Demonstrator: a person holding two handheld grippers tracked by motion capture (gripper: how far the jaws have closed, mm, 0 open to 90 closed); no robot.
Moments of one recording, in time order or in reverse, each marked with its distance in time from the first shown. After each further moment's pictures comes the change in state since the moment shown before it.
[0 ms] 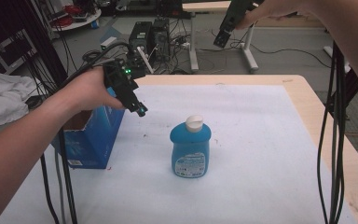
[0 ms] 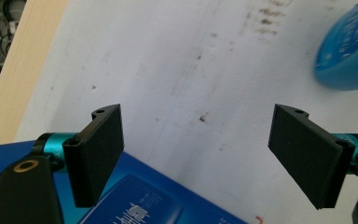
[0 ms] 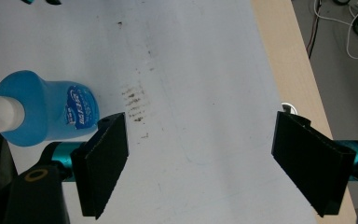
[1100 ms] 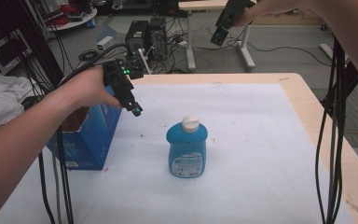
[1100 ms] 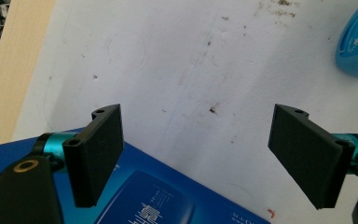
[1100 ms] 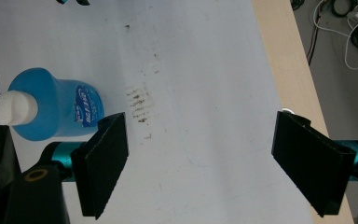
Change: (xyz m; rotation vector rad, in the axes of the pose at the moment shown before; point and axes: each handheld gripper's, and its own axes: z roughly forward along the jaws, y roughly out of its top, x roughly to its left) left arm 0.009 0.004 0.010 0.062 -0.012 0.019; right arm 0.007 -0.004 -0.009 -0.027 0.002 -0.035
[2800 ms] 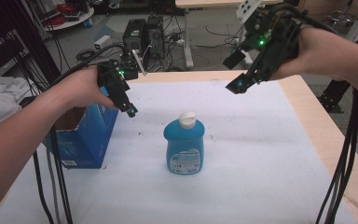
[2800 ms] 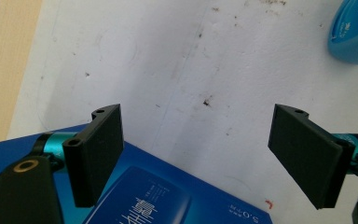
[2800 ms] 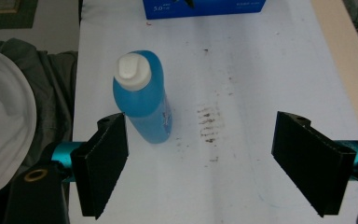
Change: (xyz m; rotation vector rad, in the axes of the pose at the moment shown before) left arm -0.004 -0.005 0.001 0.006 -0.011 0.029; right arm 0.083 -0.093 0.022 -0.291 0.140 -0.115
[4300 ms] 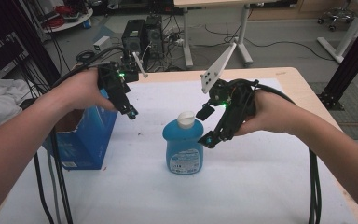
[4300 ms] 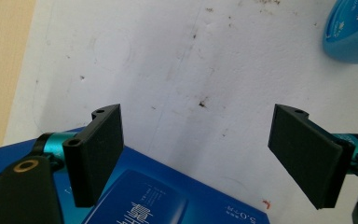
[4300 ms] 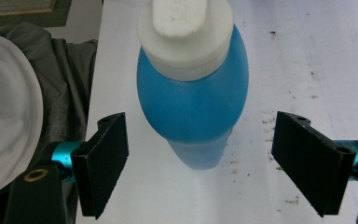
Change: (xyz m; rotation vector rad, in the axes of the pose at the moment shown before) left arm -0.004 0.004 0.003 0.007 -0.011 0.014; right arm 0.029 -0.029 0.109 -0.007 0.129 0.006
